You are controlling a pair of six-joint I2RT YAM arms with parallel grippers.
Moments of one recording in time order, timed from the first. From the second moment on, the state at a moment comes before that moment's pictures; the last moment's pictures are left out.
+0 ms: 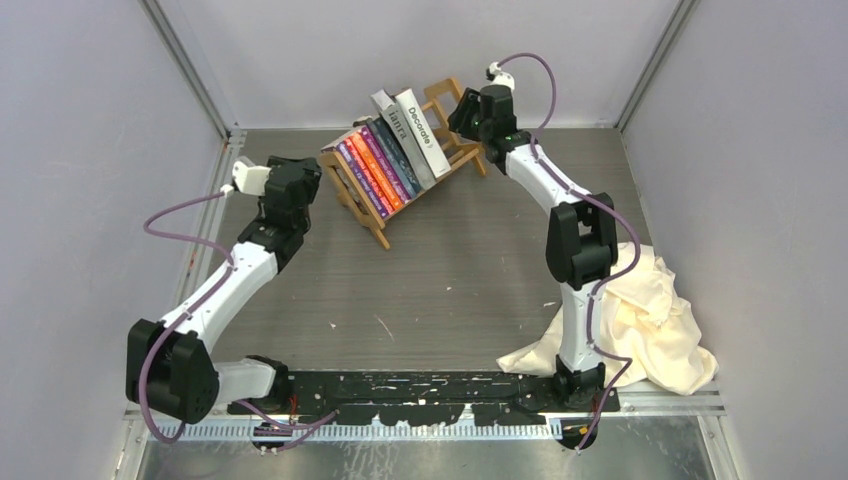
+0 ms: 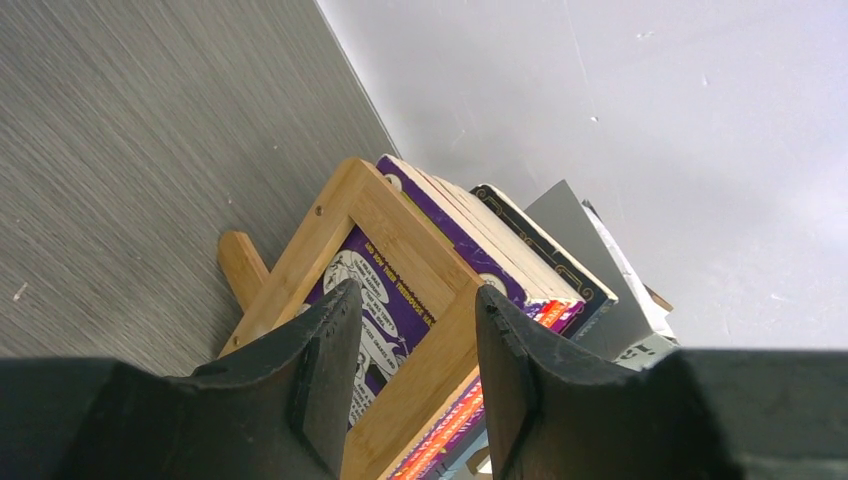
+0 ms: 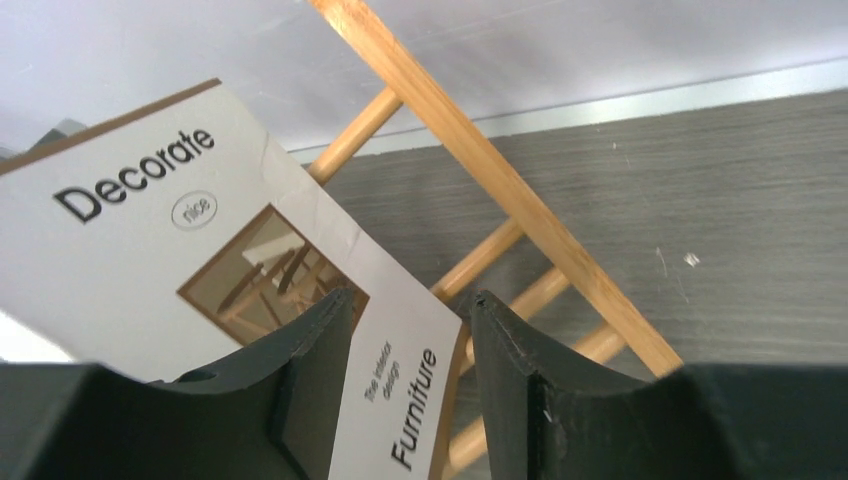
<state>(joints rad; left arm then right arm) -0.32 1.26 0.93 0.05 -0.58 -1.20 0.32 2.13 1.86 -0.05 0.04 0.50</state>
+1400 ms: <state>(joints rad) -0.36 1.11 0.82 -0.02 -0.65 -1.23 0.43 1.87 1.45 -0.05 0.03 0.44</state>
